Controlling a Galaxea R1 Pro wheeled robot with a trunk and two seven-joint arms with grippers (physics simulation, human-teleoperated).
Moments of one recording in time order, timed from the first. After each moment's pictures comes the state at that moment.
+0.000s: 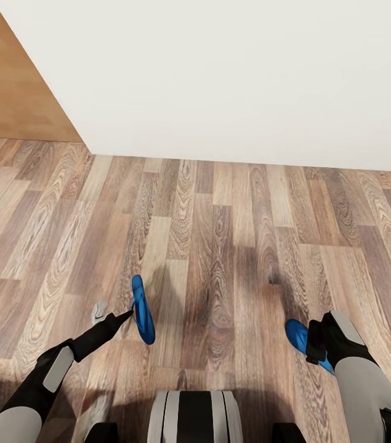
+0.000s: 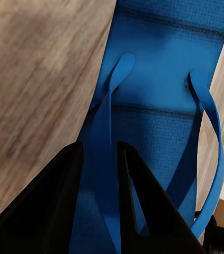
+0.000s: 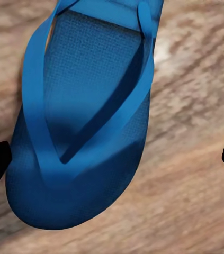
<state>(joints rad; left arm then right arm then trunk) -0.55 0.14 0.22 -0.70 0.60 0.49 -0.79 -0.77 -0.10 -0.49 -0.62 -1.41 -0.10 -0.85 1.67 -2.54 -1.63</state>
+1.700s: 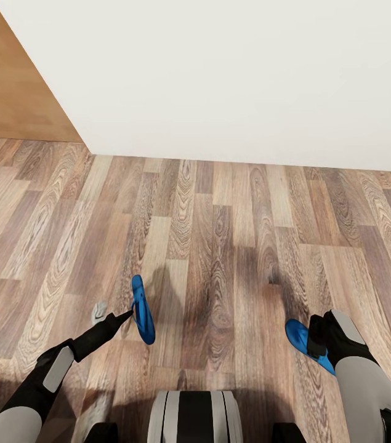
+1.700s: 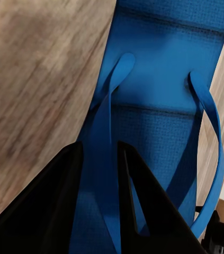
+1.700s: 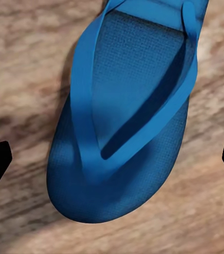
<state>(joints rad) -0.55 0.14 0.22 -0.70 0.60 0.49 -0.79 -0.77 -0.10 -0.49 -0.64 -1.41 -0.10 -0.78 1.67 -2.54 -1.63</state>
